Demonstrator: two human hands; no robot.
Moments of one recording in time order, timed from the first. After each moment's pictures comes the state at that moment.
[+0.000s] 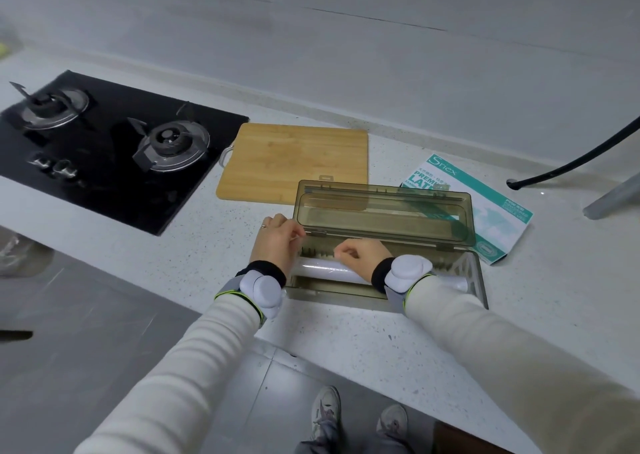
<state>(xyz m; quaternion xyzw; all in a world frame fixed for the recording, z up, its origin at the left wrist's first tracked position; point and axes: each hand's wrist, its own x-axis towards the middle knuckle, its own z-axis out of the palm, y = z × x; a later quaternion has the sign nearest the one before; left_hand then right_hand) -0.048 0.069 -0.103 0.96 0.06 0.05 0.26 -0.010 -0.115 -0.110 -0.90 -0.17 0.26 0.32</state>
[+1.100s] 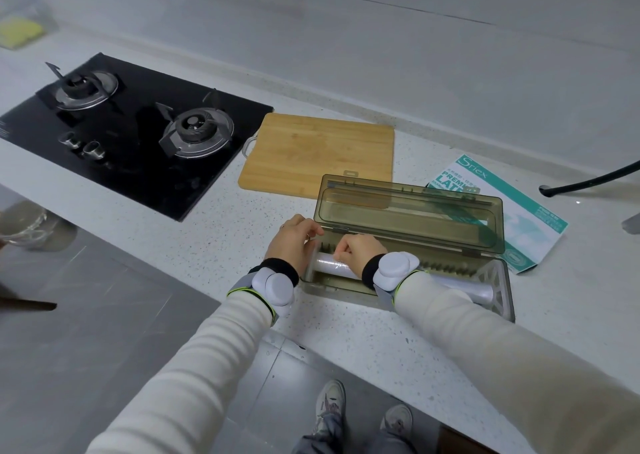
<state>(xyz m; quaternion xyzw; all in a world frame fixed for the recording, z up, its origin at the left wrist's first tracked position) -0.059 0.081 -0.108 0.94 0.07 0.00 0.33 -0.005 -0.067 -0.115 -0.91 -0.17 0.29 0.23</state>
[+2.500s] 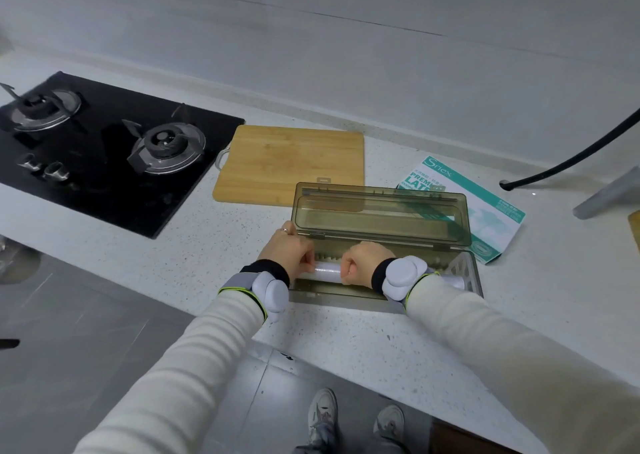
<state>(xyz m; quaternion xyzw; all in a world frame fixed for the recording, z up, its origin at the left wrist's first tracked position) -0.040 0.068 -0.105 0.98 -0.10 -0.12 0.10 -0.010 -0.112 -0.095 -0.92 -0.24 0.28 0.09</state>
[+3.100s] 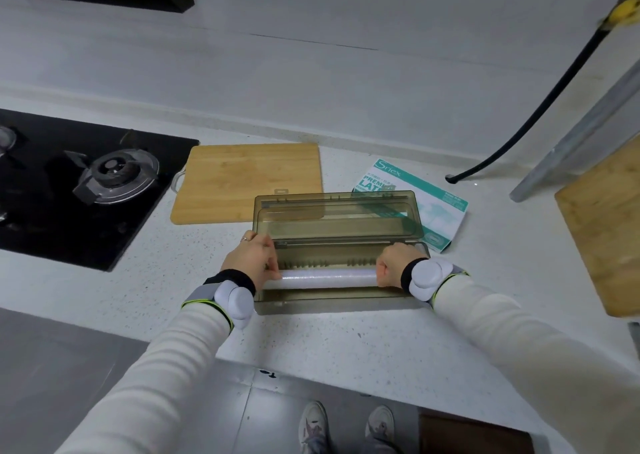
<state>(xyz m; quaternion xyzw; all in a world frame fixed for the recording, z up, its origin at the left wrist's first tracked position) -0.036 0.065 -0.100 0.98 -0.06 -0.12 0.12 -0.015 -0.213 -0.076 -0.95 -0.12 0.29 -0.03</state>
